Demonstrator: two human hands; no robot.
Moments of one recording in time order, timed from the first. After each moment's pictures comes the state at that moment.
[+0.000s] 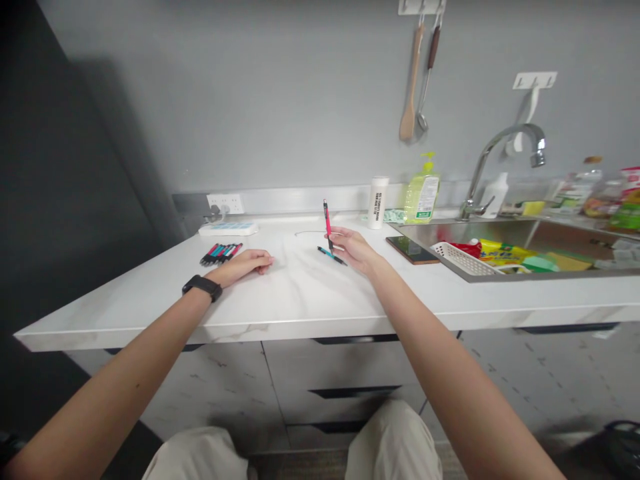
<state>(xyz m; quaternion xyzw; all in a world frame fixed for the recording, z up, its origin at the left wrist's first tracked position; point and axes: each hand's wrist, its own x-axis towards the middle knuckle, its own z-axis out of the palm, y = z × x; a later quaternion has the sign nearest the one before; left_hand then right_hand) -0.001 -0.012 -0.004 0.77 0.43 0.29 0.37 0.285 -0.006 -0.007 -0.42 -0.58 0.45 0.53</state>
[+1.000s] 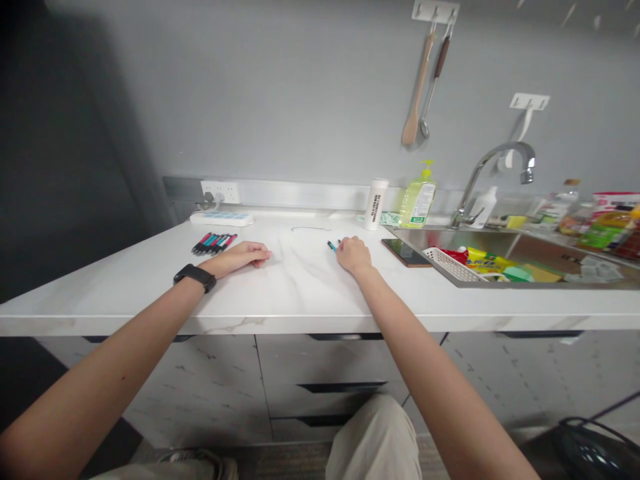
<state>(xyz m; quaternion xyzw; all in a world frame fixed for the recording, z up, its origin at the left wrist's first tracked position) -0.004 -0.008 -0.008 0.77 0.42 0.30 0.38 0.292 0.003 -0.025 -0.70 -0.67 -0.05 0.23</state>
